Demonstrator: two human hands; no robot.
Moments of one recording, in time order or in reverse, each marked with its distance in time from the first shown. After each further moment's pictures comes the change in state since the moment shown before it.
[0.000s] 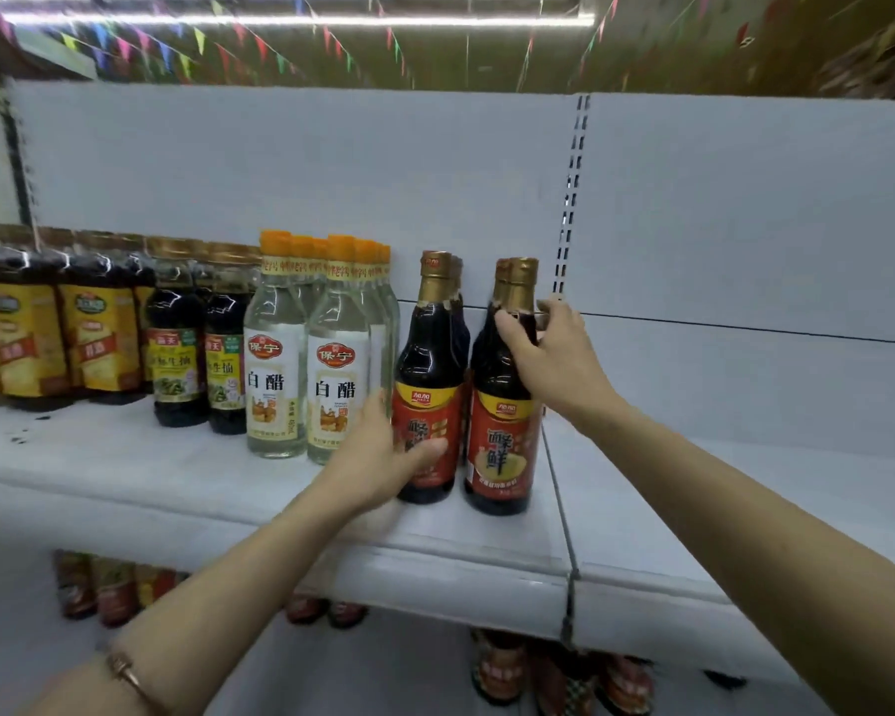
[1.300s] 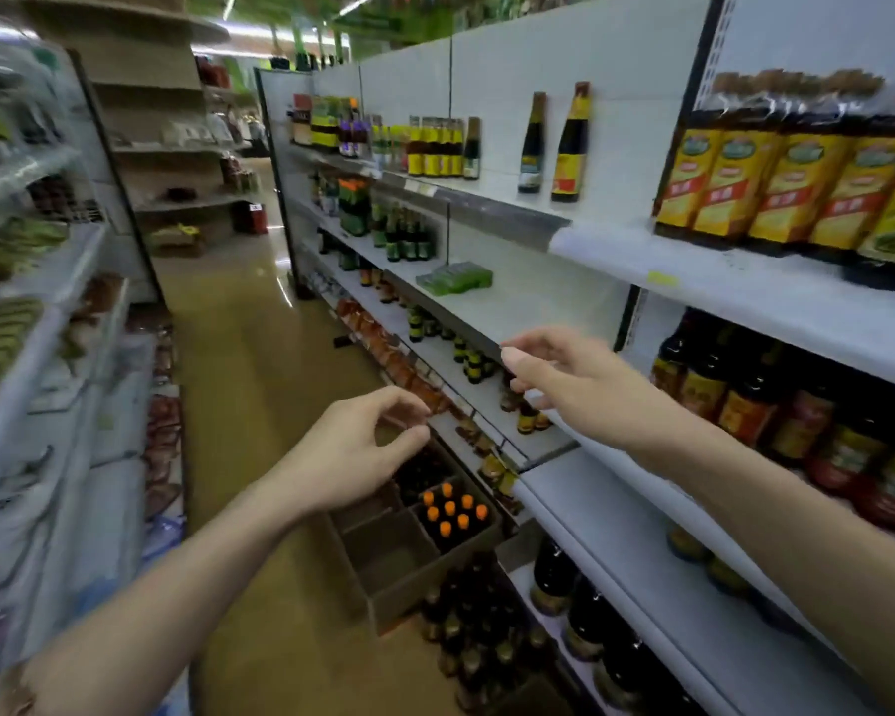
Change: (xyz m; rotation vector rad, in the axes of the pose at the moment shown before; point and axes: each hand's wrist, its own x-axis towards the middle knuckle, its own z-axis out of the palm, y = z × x) left_hand -0.475 -0.185 -0.410 0.463 0.324 -0.513; right_hand -0.377 -0.317 0.324 0.386 -1.170 -0.298
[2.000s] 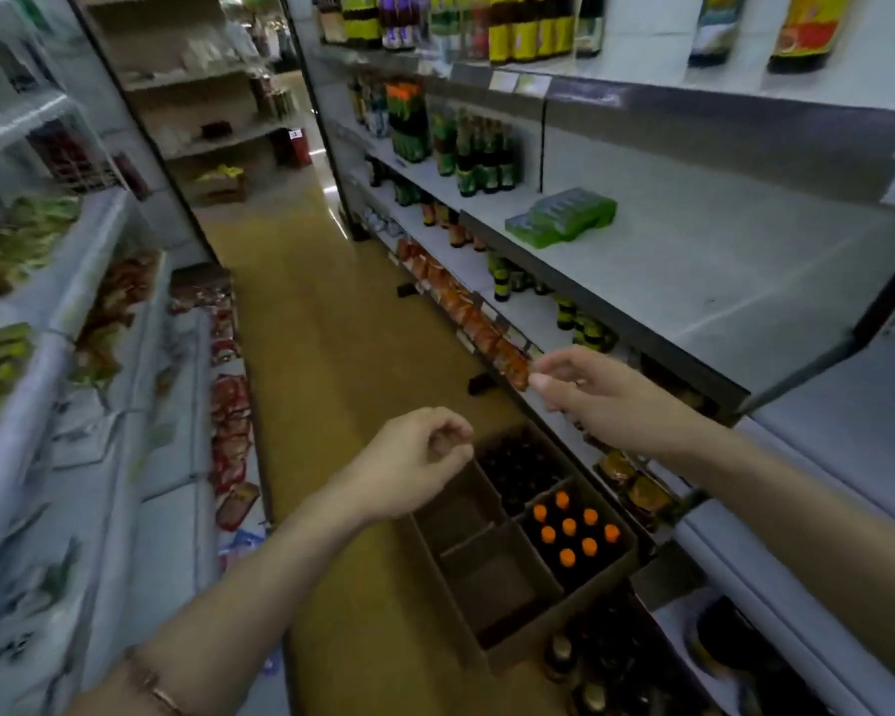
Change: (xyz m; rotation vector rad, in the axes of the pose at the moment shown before) left_hand 0.258 -0.268 -0.030 -0.016 -0.197 -0.209; right_hand 0.362 0.095 0.142 0.019 -0.203 0.150
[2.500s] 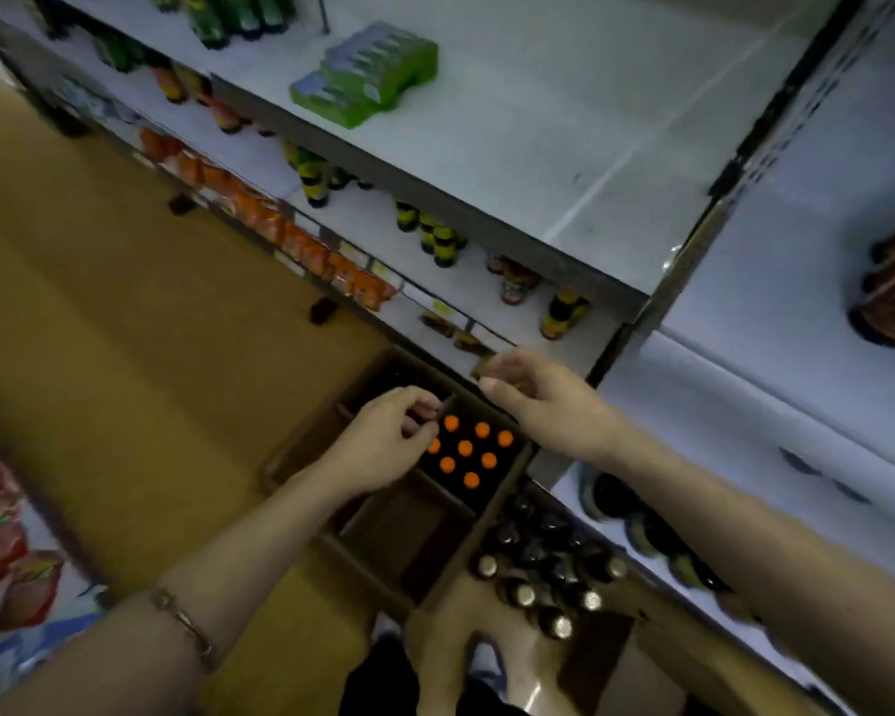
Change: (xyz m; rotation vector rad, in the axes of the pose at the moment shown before) left_hand 0.219 -0.079 0.121 -0.106 -0.458 0.074; right_hand 0.108 0.149 0.013 0.013 0.171 0.408
